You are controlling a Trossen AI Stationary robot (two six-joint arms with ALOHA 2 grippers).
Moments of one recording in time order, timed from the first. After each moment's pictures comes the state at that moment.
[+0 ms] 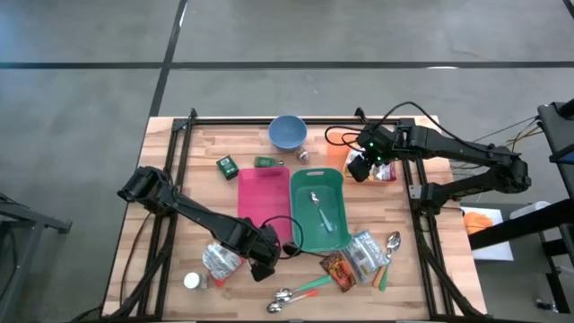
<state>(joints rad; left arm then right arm) -0.45 1.87 1.37 -0.89 -0.05 -0.92 -0.31 1.16 1.08 -1.00 0.15 0.52</state>
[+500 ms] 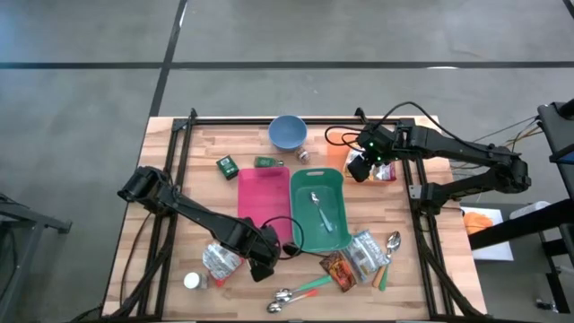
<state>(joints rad) -0.45 1.87 1.37 -0.89 -0.05 -0.89 -0.31 1.16 1.08 -1.00 0.15 0.52</state>
